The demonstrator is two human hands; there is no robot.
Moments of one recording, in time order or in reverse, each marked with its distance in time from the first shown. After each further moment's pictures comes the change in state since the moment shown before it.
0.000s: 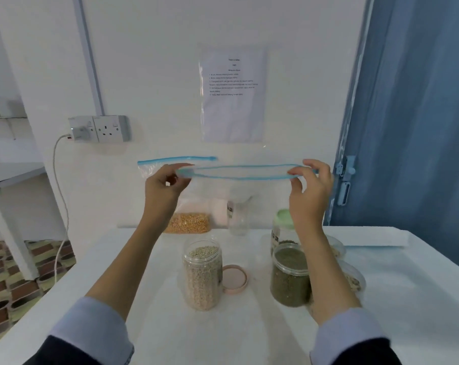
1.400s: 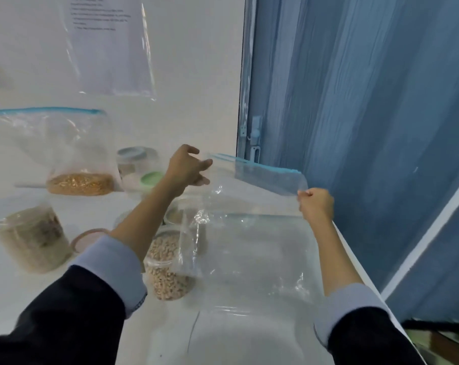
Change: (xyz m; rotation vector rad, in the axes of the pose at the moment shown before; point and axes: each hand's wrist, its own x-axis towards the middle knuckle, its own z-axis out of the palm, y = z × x) left_hand -0.067 0.006 0.387 0.125 -0.202 -0.556; right_hand 0.098 0.365 -0.203 -0.294 -0.497 0.749
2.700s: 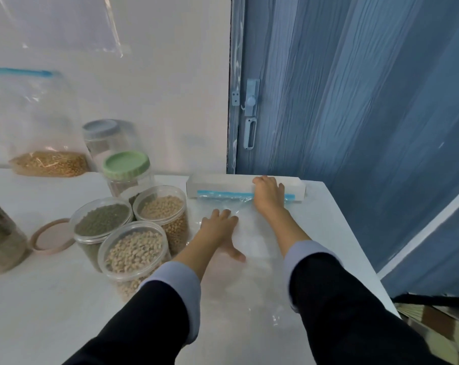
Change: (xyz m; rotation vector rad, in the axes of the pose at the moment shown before) left_hand 0.008 -0.154 0.131 1.311 -0.669 0.101; right_hand 0.037 0.016 0.115 -0.726 -0.297 -0.474
